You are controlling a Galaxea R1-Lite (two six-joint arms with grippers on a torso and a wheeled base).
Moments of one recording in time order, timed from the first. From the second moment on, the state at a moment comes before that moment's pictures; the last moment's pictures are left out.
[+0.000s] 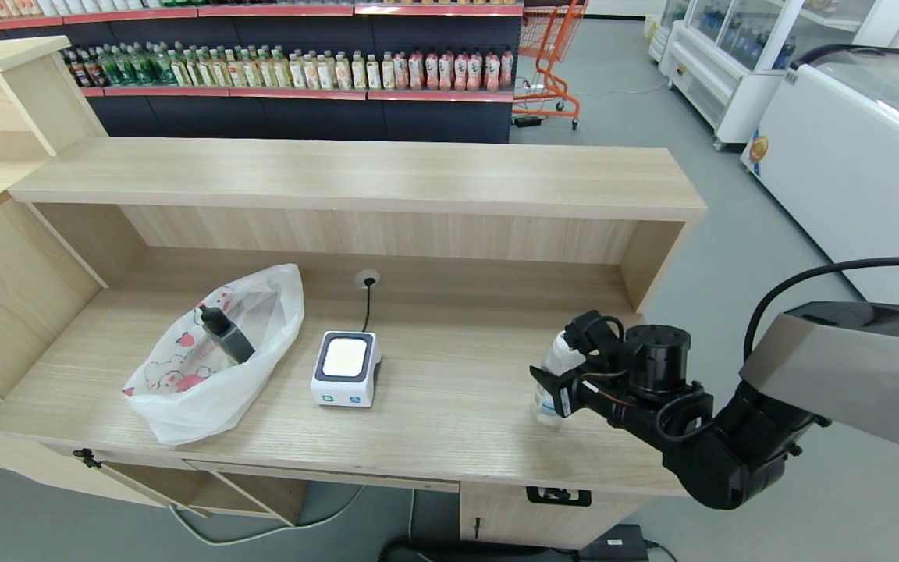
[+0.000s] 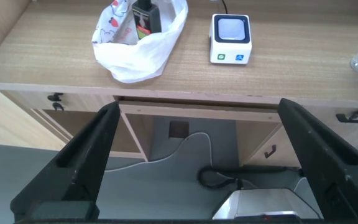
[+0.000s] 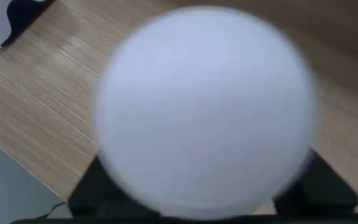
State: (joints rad) left arm -0.03 0.07 0.00 0.00 0.00 0.01; right arm 0.43 2.24 -0.78 -1.22 0.06 -0.18
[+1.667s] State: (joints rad) left arm -0.03 0.07 0.00 0.00 0.00 0.01; right arm 0.30 2.07 -0.78 -1.09 0.26 0.05
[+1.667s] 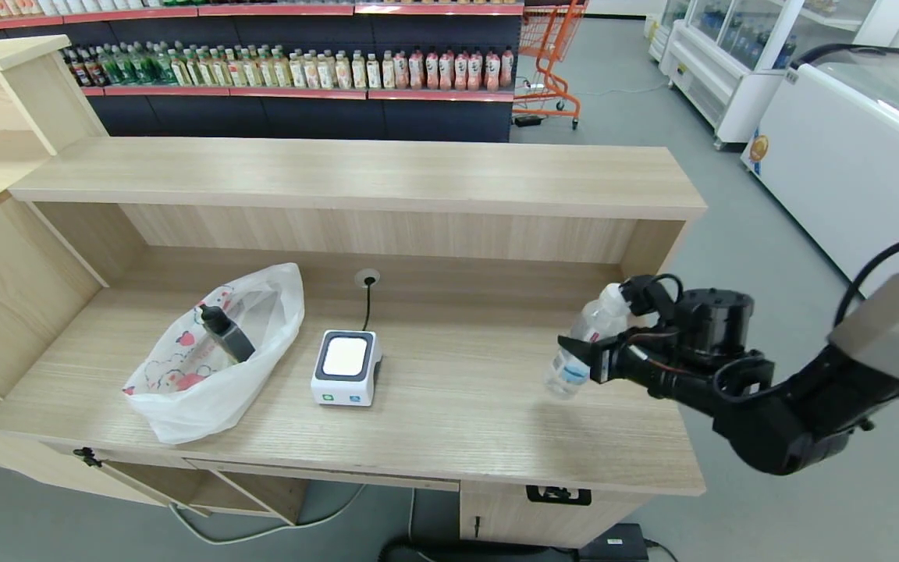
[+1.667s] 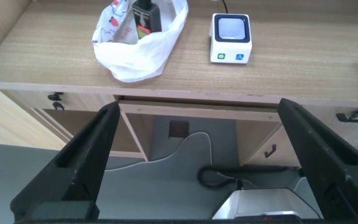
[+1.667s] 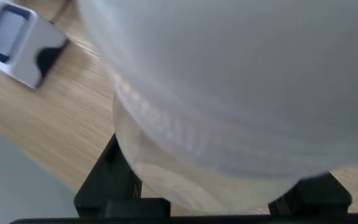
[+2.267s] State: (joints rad) left arm -0.03 0.07 0.00 0.00 0.00 0.01; right arm 0.09 1.61 -0.73 -0.84 1.12 0.23
